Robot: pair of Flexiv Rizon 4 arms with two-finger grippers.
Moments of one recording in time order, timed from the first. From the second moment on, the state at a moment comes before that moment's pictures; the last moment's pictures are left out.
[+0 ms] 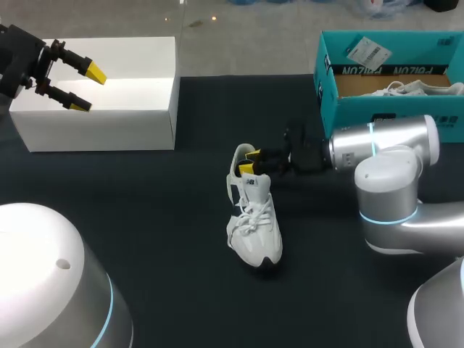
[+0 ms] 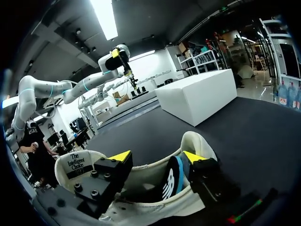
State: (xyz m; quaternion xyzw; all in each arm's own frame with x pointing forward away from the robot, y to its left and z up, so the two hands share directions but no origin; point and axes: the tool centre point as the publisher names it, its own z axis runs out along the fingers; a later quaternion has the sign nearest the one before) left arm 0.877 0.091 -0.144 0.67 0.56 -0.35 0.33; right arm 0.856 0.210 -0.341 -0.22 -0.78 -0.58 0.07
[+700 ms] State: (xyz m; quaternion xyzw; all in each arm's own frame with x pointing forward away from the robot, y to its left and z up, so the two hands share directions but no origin) left arm 0.877 0.091 -0.144 0.67 0.56 -0.35 0.33; right arm 0.867 0.199 -0.301 -0.27 -0.77 -0.58 0.02
